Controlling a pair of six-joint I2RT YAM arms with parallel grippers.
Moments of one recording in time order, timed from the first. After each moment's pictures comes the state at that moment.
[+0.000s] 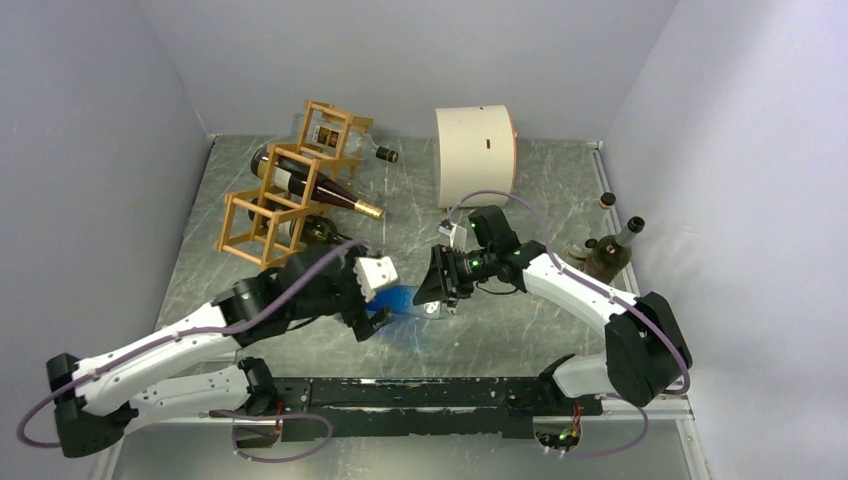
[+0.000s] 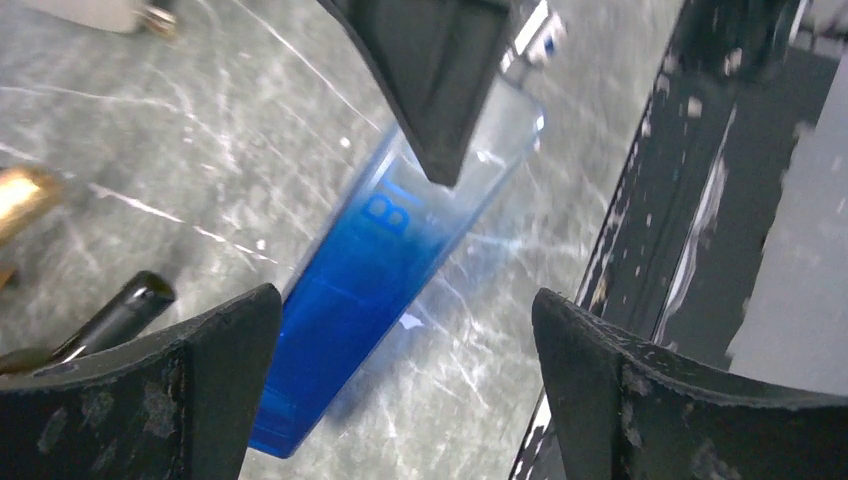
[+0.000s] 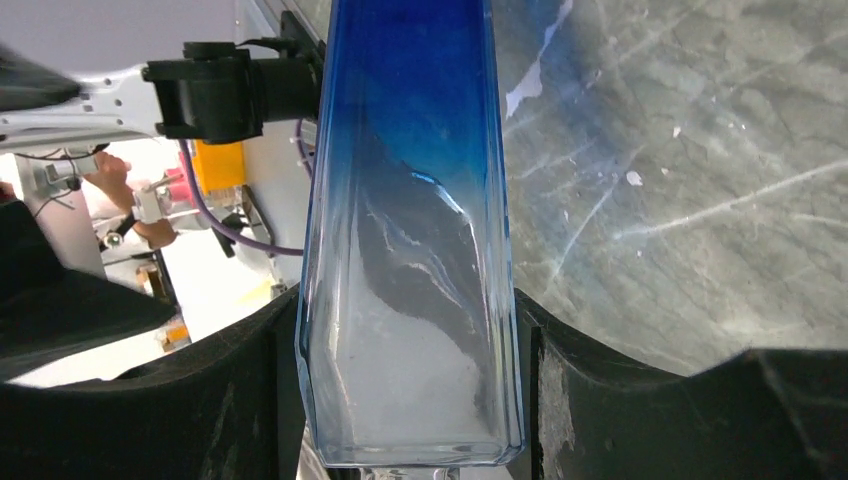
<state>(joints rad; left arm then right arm) -1.04 0.86 0.88 -0.49 0.04 0.09 0.57 1.35 0.80 -0.30 -0.82 0.55</state>
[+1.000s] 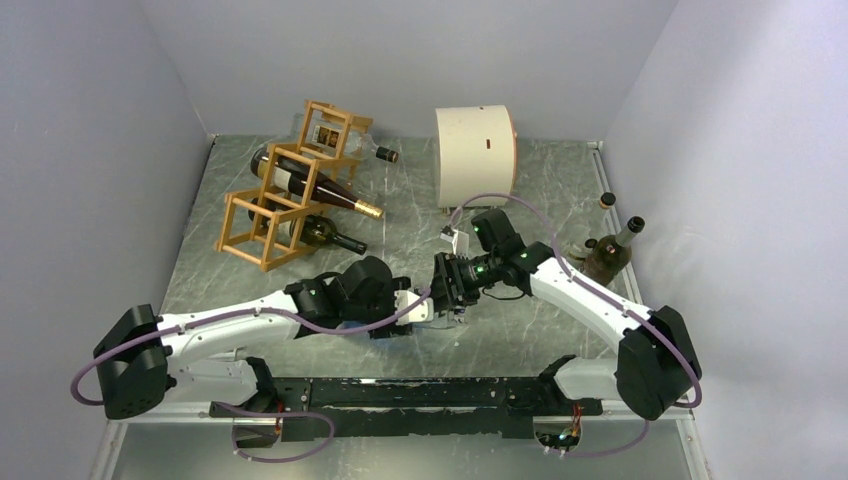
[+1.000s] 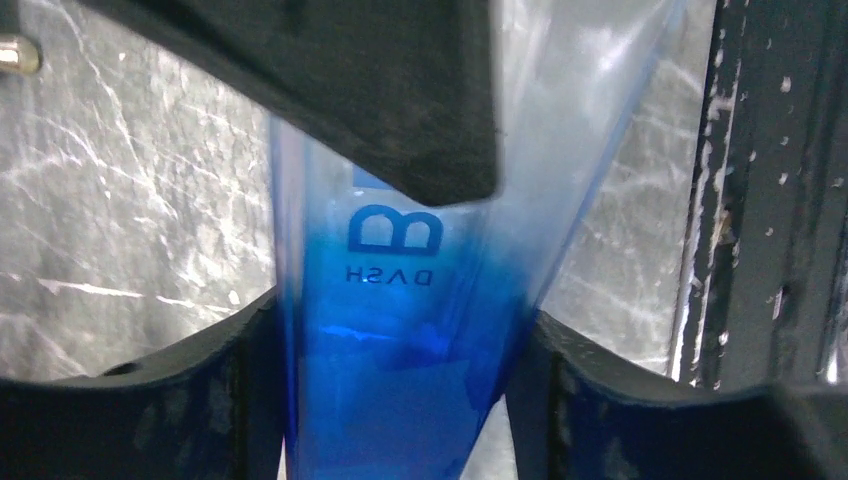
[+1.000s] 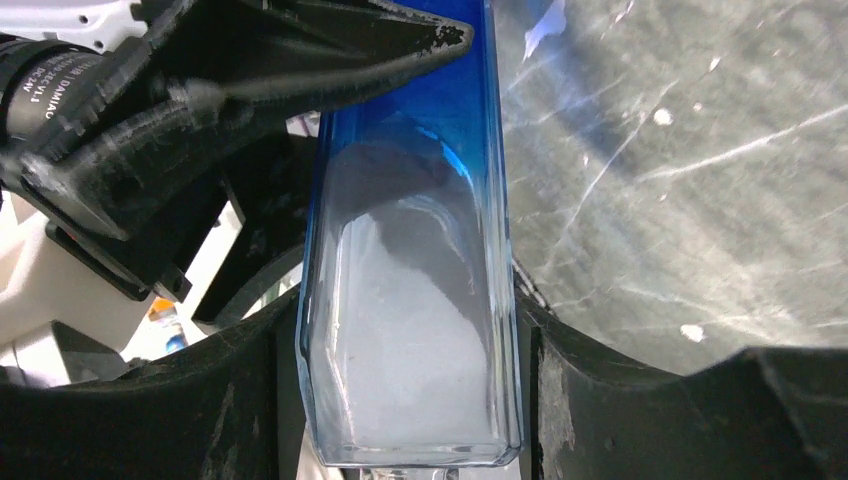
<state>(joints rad) -1.04 1.21 0.73 -0.26 0.13 0.48 0.59 1.27 0.82 -0.45 -0.82 0.47</state>
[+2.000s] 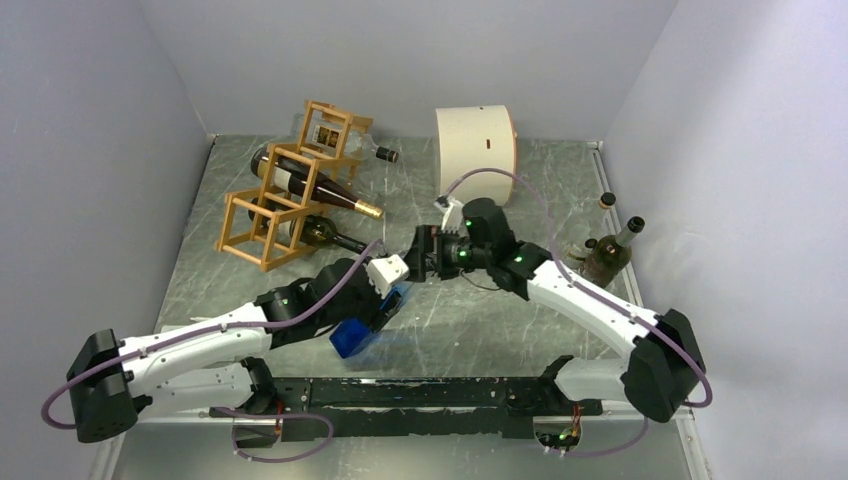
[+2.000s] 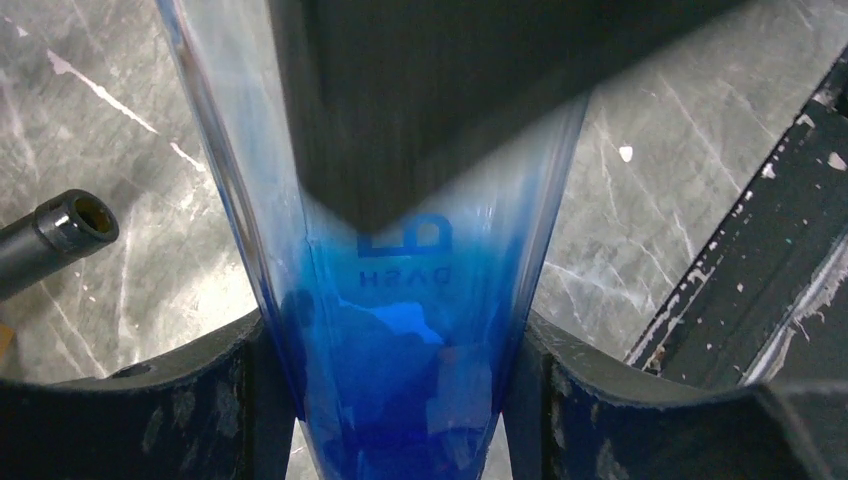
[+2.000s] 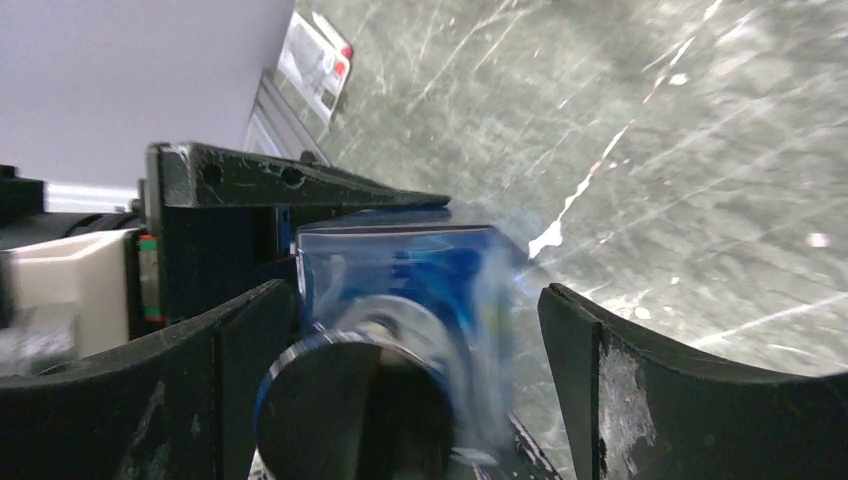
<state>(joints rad) -1.04 1.00 0.65 -0.22 -0.11 -0.04 0.67 1.22 0.87 -0.16 -0.51 0.65</state>
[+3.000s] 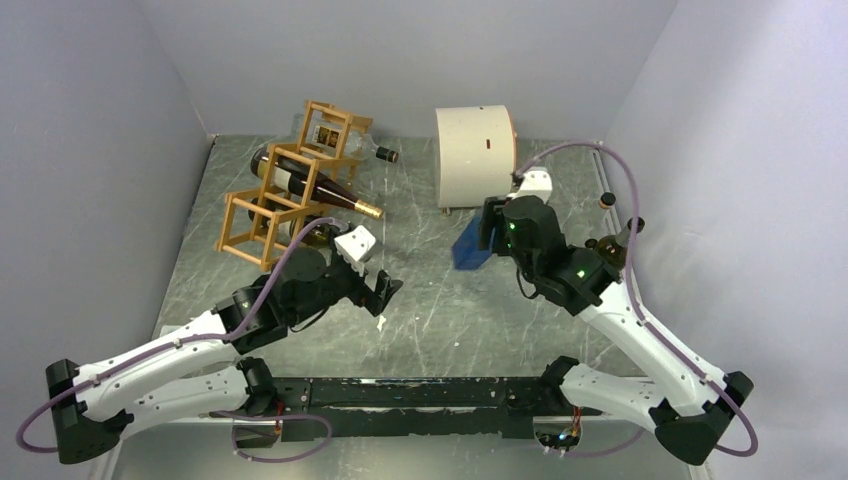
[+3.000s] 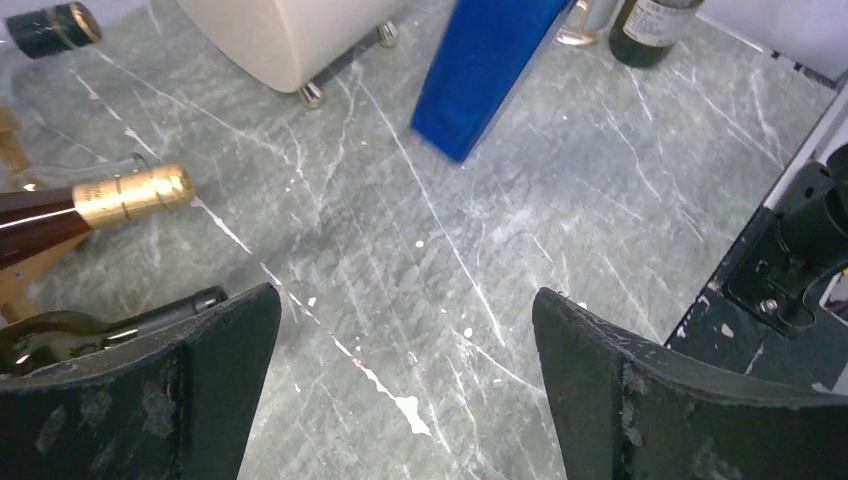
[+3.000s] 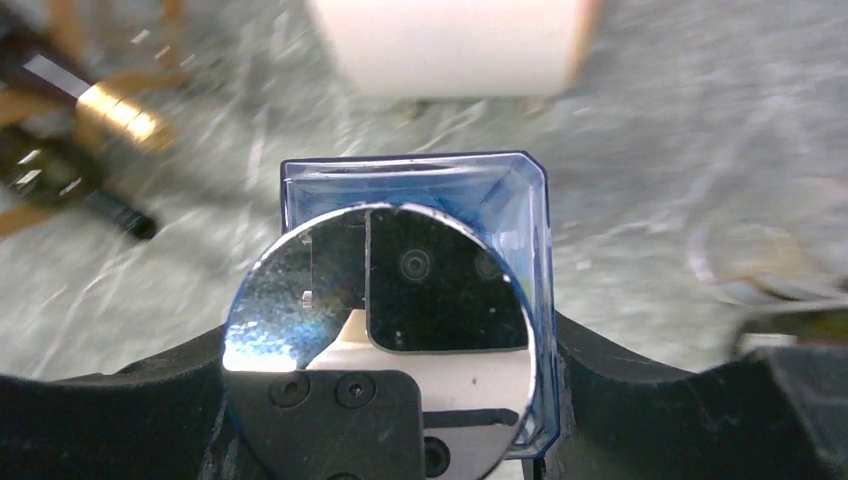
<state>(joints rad) -1.03 0.84 0.75 -0.18 -0.18 -0.09 0.73 0.99 1.07 -0.61 0.45 0.42</state>
